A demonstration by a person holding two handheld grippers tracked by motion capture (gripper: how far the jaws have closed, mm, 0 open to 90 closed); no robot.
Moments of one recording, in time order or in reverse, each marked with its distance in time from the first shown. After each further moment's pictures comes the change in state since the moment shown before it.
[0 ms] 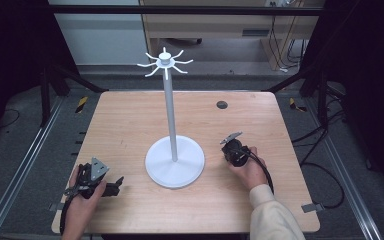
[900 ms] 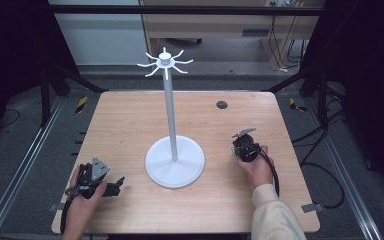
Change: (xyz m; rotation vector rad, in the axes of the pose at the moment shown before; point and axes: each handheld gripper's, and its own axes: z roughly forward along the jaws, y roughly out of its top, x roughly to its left) left arm -0.001 0.001 0.000 -0.008 -0.006 0.000; right arm -0.029 -0.009 -0.010 -0.022 -0.056 0.168
